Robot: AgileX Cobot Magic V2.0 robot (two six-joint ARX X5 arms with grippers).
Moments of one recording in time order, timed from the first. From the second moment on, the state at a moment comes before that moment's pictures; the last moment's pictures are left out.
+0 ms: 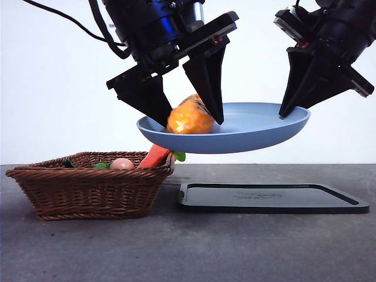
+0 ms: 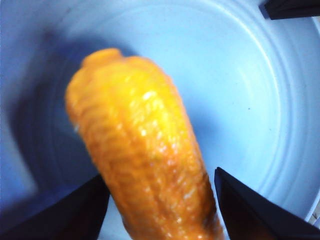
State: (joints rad) left arm -0.82 1.62 1.27 -0.59 0.08 -0.24; right arm 0.27 1.46 1.15 -0.75 -0.50 0.13
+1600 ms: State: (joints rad) left arm -0.80 1.51 1.54 -0.96 0.00 -0.14; right arm 0.08 1.63 1.15 -0.64 -0.50 0.17
